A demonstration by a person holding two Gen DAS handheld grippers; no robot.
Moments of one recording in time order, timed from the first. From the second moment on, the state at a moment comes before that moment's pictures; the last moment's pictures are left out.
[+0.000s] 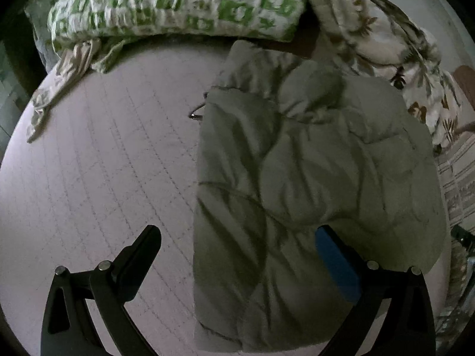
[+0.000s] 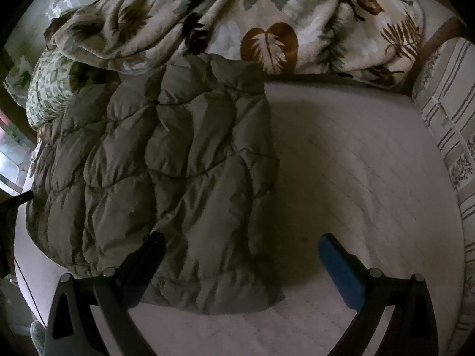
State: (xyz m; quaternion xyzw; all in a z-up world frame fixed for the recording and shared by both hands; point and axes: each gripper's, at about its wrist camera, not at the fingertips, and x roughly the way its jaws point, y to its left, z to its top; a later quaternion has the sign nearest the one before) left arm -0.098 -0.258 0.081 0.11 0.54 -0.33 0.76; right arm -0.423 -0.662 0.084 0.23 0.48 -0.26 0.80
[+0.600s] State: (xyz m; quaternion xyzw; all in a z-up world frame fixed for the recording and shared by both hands) left arm -0.080 -0.313 0.012 0.16 0.60 -0.37 0.69; right arm -0.413 -0.707 0.053 0.29 0.50 -0.24 0.78
